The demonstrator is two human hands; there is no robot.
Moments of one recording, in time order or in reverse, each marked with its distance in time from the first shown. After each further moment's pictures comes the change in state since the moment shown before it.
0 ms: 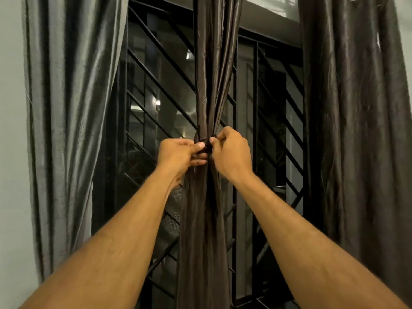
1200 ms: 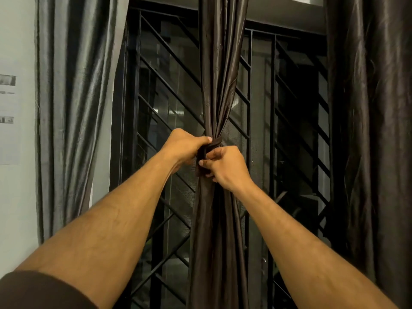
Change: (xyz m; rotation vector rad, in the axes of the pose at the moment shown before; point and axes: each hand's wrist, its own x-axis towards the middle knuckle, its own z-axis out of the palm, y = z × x) left_hand 0.017 0.015 0.033 0.590 0.109 0.008; right_hand 0.006 0.044 0.005 0.412 -0.429 0.126
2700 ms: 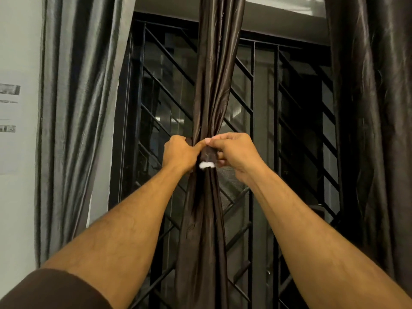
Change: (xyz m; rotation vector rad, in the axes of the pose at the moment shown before) left_hand 0.025 -0.014 0.003 0.302 0.292 0.139; right_hand 0.042 -0.027 -0.024 0.442 -0.065 0.019
